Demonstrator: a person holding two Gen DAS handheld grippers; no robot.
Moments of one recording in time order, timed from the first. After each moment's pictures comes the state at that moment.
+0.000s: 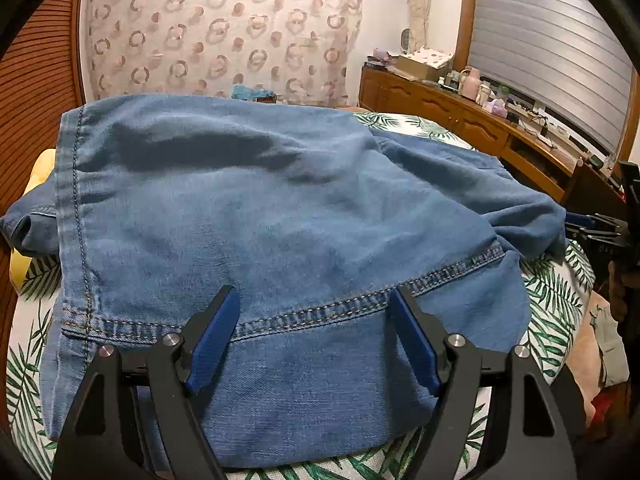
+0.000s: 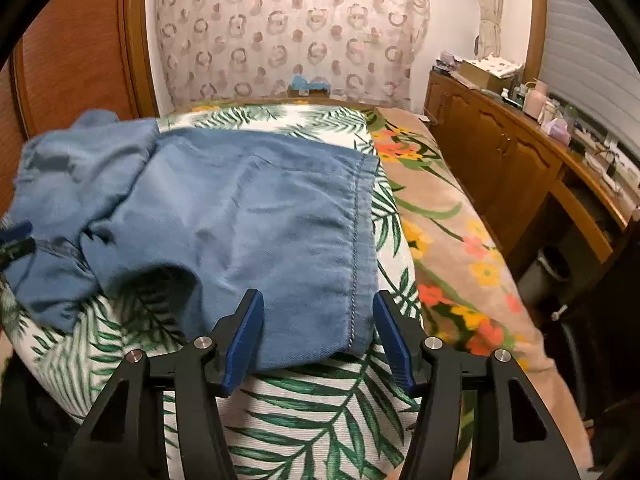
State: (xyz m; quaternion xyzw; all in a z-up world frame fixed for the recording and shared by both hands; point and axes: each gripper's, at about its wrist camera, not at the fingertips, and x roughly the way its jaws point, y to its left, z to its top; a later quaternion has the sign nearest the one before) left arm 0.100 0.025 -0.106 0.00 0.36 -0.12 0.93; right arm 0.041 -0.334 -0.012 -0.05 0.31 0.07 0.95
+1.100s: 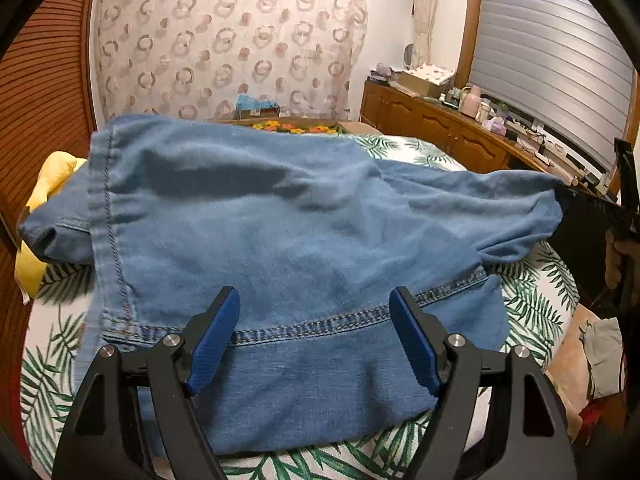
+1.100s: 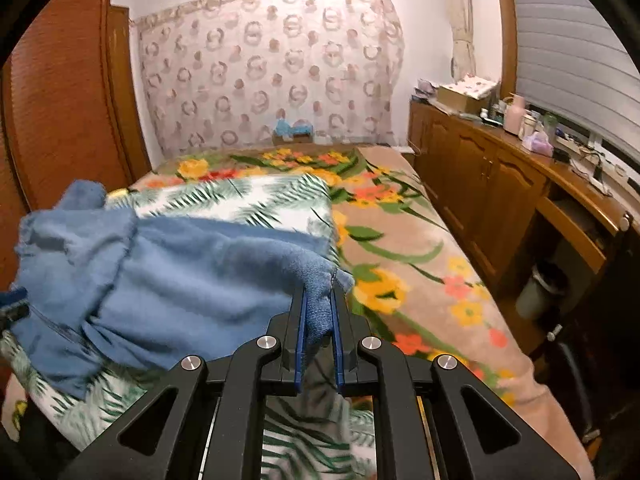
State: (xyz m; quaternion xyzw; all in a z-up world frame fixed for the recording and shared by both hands) left arm 0.090 0.041 -0.079 -0.02 0.34 -0.12 0.93; right arm 0.041 -0.401 0.046 0.00 0.24 0.06 0.97
